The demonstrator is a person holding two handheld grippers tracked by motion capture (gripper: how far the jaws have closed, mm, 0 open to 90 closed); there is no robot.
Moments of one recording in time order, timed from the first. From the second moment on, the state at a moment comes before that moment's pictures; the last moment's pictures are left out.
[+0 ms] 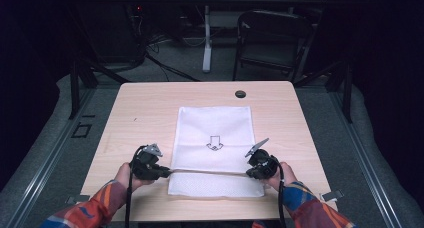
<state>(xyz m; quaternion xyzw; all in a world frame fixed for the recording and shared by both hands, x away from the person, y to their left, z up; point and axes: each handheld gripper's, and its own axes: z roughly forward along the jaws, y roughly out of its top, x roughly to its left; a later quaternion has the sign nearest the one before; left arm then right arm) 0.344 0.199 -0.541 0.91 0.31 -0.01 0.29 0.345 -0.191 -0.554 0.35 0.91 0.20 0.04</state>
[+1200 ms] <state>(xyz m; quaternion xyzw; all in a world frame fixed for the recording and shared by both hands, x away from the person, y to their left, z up) 0.354 0.203 -0.543 0.90 0.34 -0.01 0.28 0.356 -0.192 -0.554 0.33 0.92 0.21 0.06</state>
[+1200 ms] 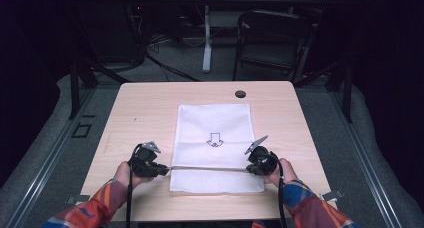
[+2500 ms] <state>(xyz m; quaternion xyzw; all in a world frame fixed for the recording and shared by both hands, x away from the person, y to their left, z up) 0.348 0.258 -0.521 0.83 0.46 0.05 0.30 0.321 -0.276 -0.521 0.46 0.85 0.23 0.12</state>
